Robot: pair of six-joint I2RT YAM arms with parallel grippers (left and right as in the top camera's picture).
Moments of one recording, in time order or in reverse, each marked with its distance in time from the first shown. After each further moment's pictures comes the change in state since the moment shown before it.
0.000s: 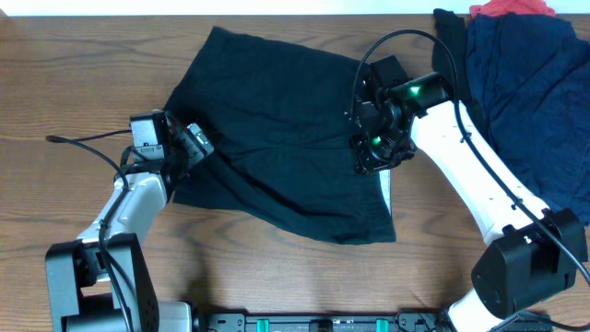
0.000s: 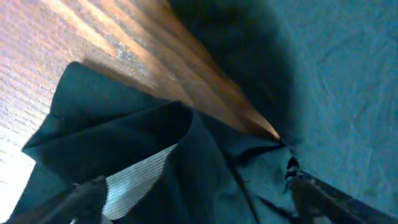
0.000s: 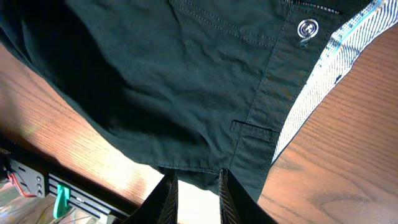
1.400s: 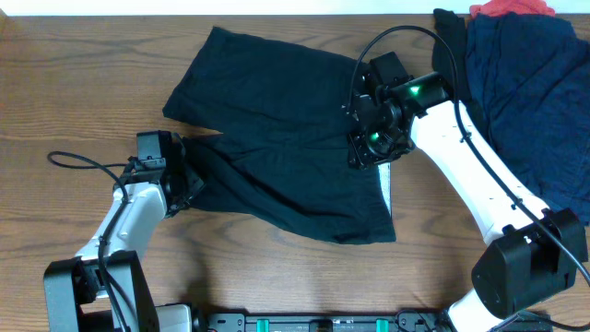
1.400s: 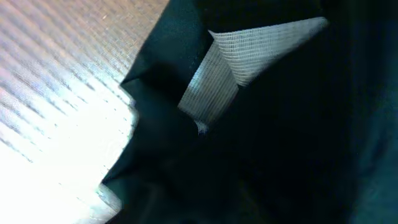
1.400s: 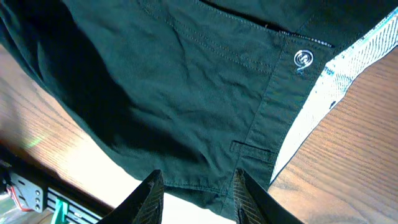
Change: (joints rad) left arm -0.002 -0.068 -0.051 -0.321 -0.113 -0.118; right arm 0.000 0.000 0.000 0.066 -0.003 -0.004
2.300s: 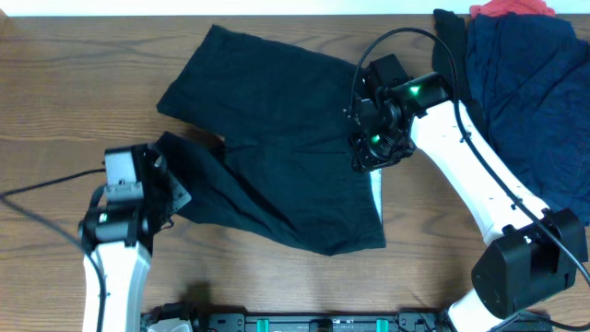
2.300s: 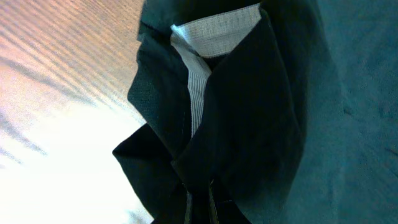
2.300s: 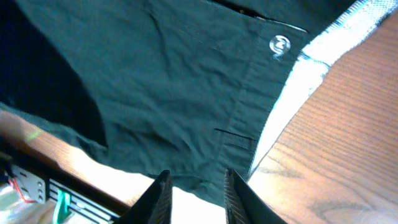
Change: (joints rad) left arm -0.001 -0.484 0.096 -0.401 0.003 0.117; right arm 0.001 0.000 0.000 -0.049 0.000 0.010
